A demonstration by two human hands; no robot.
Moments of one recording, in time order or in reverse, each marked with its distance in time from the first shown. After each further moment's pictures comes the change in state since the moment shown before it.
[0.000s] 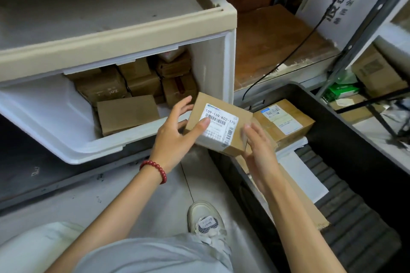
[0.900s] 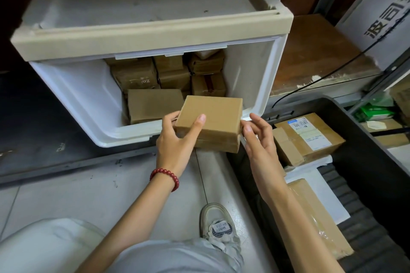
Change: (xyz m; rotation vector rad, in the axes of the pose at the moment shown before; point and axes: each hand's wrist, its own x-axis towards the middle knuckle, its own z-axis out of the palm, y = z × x) left_hand -0.017 -0.036 -0.038 -0.110 0.375 -0.240; right_hand -0.002 0.016 0.058 -0.141 -0.190 -0.214
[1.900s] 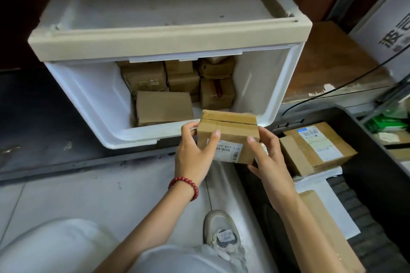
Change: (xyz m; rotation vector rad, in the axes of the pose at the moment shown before) left_hand 0.006 -0.022 0.020 0.090 -0.003 0.020; right_hand 0.003 0.003 -0.003 -0.182 0.023 0.108
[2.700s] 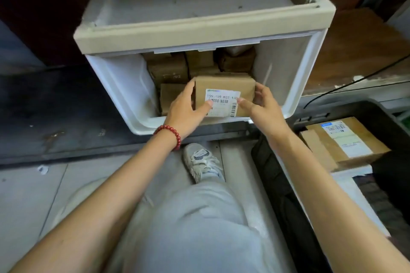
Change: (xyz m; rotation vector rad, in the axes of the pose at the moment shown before) left_hand 0.045 0.031 -0.062 0.310 -0.091 0.216; right_hand 0.053 -0.046 0.045 -0.201 -0.152 -0.134
